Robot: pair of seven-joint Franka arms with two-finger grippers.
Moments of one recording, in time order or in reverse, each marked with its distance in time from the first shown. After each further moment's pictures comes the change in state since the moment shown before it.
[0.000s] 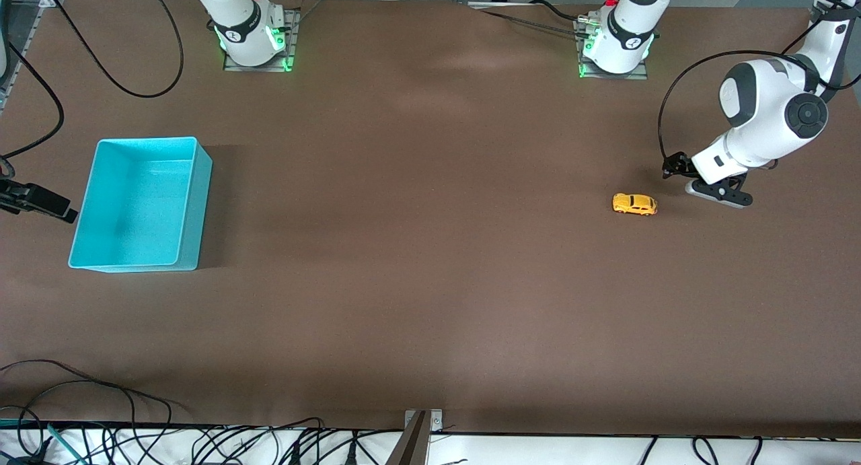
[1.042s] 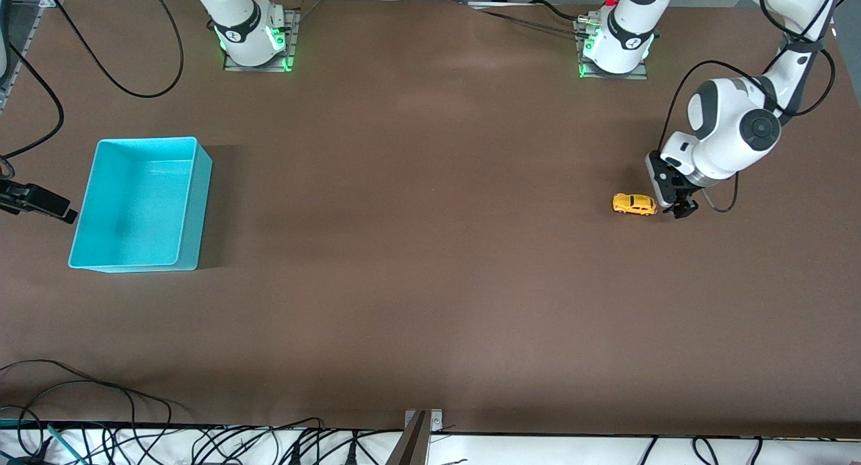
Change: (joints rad) left arm -0.083 0.117 -0.026 -0.016 0.008 0.198 0.881; right arm 0.000 0.000 0.000 0.000 0.000 0.005 0.000
